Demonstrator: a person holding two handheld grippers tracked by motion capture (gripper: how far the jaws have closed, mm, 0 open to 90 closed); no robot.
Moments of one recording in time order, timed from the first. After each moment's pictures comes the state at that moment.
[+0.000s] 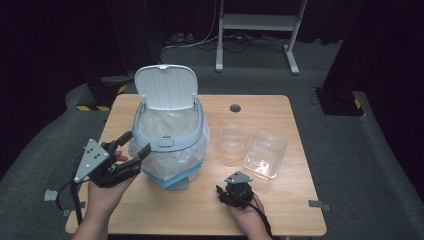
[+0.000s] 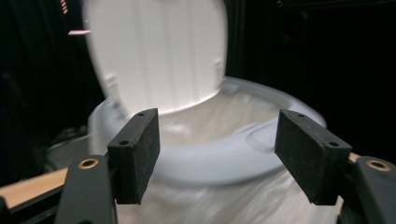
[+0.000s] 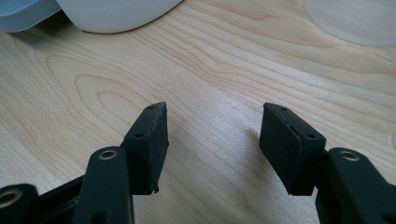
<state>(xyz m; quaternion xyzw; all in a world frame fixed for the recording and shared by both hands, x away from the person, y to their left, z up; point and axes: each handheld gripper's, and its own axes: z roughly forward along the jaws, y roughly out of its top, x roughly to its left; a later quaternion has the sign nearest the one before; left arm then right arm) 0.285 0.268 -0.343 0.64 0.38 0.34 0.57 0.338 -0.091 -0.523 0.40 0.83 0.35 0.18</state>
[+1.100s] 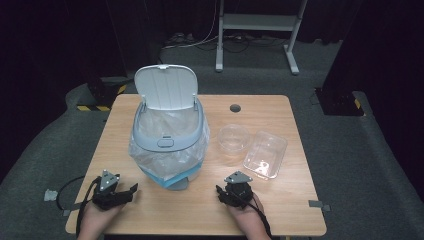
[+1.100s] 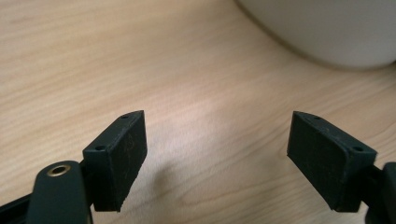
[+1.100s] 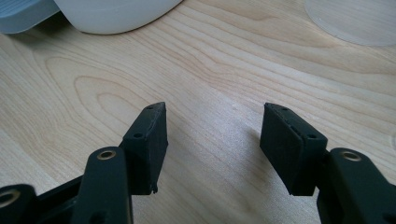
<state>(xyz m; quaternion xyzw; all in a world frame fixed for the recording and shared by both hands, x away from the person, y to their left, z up) 0.302 0.326 -0.525 0.76 0.50 0.27 0.32 0.338 -0.089 -0.523 0.41 0.82 0.35 0.18</state>
